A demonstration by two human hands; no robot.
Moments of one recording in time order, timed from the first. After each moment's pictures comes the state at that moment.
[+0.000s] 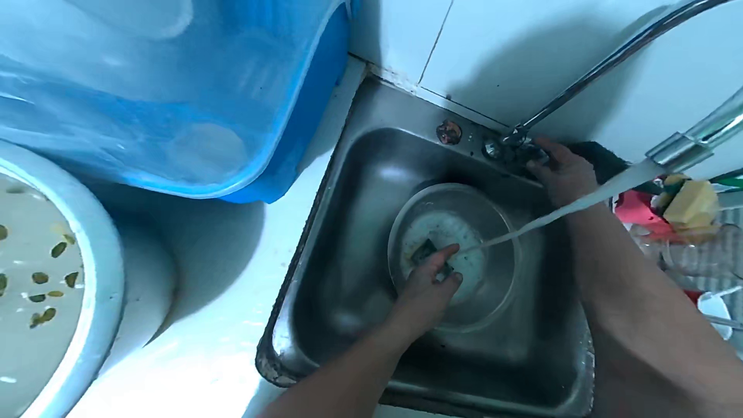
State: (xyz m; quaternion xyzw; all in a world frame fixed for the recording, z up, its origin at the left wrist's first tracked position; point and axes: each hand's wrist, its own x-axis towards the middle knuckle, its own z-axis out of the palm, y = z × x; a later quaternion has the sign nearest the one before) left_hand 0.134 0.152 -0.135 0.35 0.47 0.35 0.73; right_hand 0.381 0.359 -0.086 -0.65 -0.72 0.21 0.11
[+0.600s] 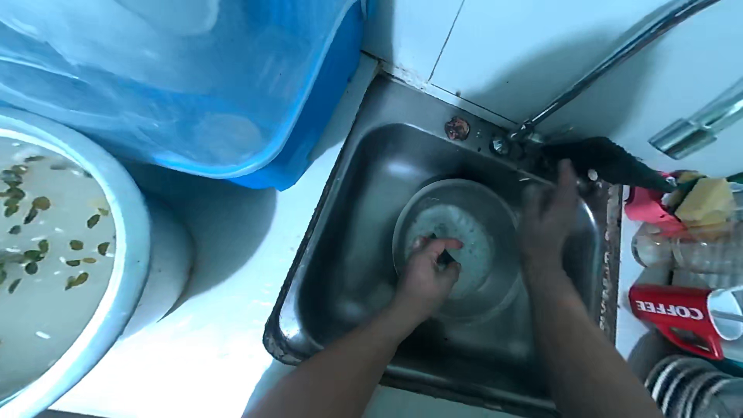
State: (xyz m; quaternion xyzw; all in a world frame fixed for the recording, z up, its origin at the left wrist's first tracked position) left_hand 0.139 0.150 -0.139 0.43 0.56 0.36 0.61; right_hand 0.340 0.253 -0.117 -0.66 -0.69 0.15 0.24
